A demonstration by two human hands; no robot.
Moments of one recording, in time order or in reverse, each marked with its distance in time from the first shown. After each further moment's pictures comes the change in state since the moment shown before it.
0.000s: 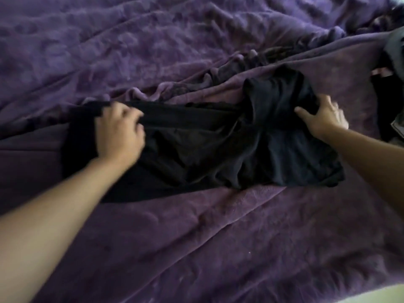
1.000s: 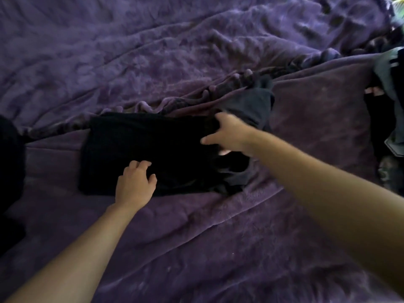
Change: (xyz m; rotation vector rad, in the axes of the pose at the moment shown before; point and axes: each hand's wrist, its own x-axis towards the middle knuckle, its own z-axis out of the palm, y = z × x) left_hand -0.092 0.052 -0.016 -0.063 -0.423 -0.325; right_hand -0.119 -0.151 -0.032 0.495 -0.780 -0.380
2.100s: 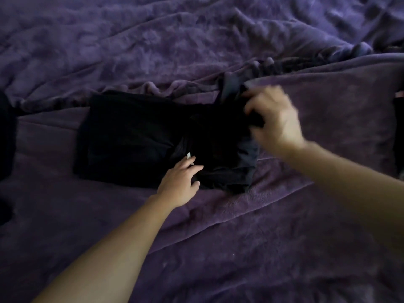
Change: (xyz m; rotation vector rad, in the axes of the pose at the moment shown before) left_hand 0.008 0.040 0.073 -0.090 -0.238 0.321; right_hand 0.027 0.066 -0.035 -0.630 0.596 -0.914
